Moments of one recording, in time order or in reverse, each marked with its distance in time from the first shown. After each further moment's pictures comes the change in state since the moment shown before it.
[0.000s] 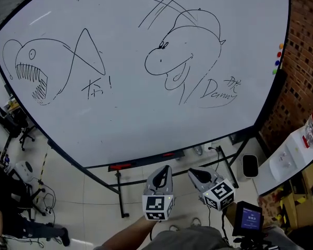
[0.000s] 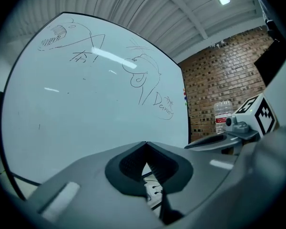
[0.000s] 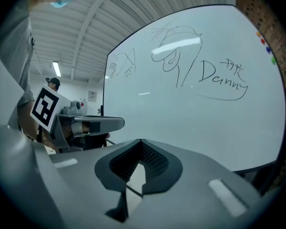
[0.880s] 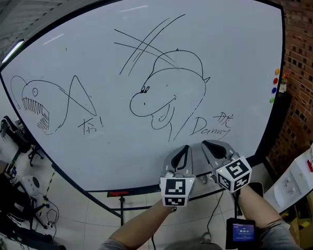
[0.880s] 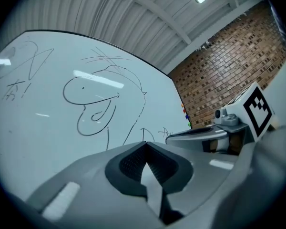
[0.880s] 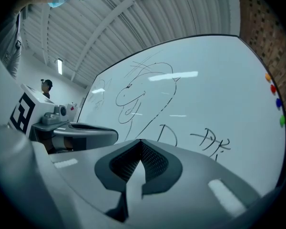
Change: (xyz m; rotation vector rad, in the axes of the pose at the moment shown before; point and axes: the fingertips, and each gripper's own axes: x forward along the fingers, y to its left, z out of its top) left arm 0.155 -0.074 0.172 0.184 -0.226 -0.017; right arm -0.022 -0.176 0.193 -0.187 -0.268 -0.122
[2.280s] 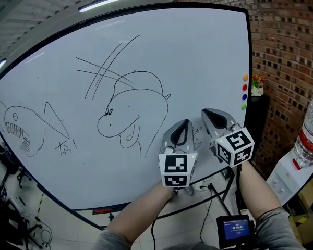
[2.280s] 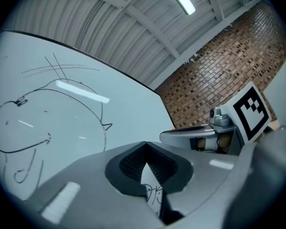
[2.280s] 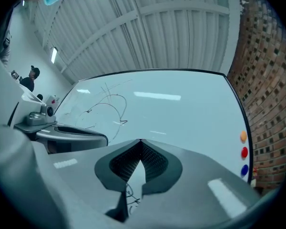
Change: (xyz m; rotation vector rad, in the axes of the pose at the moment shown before) left arm 0.103 -0.078 0.124 0.043 -0.192 -0.129; right arm -0.044 -0.143 0.123 -0.147 -0.147 -0.233
